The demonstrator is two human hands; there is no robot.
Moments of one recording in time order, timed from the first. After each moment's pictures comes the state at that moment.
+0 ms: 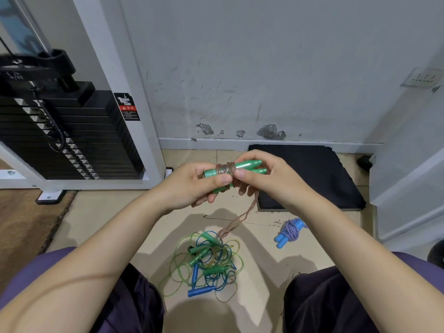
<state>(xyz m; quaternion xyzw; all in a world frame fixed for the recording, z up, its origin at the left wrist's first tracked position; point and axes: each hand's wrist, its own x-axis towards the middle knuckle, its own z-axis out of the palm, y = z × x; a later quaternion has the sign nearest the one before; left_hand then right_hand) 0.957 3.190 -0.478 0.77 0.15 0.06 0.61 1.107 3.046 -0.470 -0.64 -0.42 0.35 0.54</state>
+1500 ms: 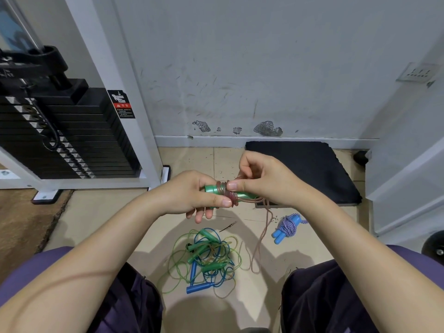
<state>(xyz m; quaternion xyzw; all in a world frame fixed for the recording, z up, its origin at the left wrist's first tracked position) 0.955 3.186 -0.482 0.82 0.17 -0.07 0.54 1.111 3.045 -0.474 -0.70 -0.49 0.30 0.43</state>
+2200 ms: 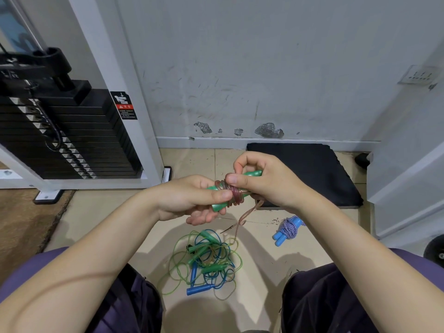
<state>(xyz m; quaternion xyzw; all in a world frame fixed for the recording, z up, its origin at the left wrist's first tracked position) 0.952 3.189 -0.479 0.69 0.10 -0.14 0.70 1.097 3.046 -0.462 -0.65 -0.43 0.37 0.51</state>
